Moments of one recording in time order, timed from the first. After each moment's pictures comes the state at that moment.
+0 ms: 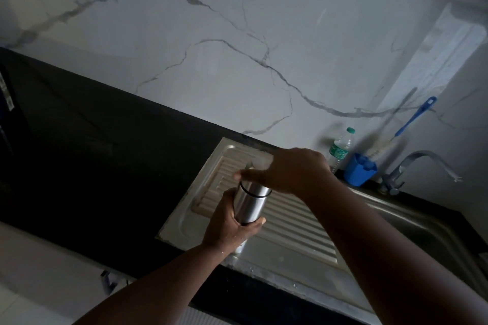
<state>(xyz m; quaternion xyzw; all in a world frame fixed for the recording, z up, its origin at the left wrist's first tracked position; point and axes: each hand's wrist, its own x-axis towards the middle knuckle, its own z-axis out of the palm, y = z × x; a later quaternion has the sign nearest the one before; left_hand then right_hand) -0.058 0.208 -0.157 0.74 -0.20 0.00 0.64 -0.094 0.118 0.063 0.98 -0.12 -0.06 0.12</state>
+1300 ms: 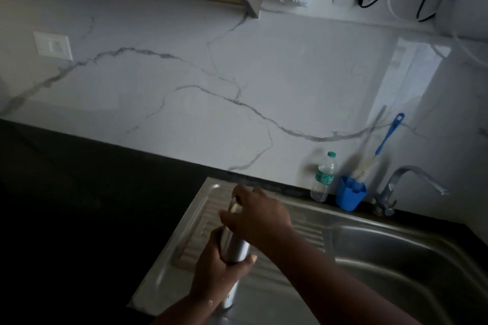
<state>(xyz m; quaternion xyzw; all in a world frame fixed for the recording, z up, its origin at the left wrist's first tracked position) -0.061 0.184 -0.133 0.77 -0.15 -0.02 0.62 -0.090 0.093 0.024 0.98 -0.10 0.10 -0.13</state>
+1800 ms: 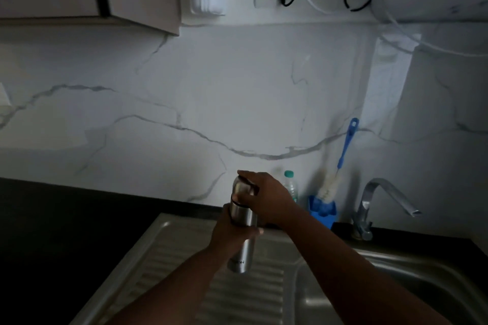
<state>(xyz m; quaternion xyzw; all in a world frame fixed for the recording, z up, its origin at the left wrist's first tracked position) 0.030 -0.058 -0.067 0.78 -0.17 -0.09 0.60 -0.034 -0.166 0.039 0.93 -0.04 0.18 -0.33</state>
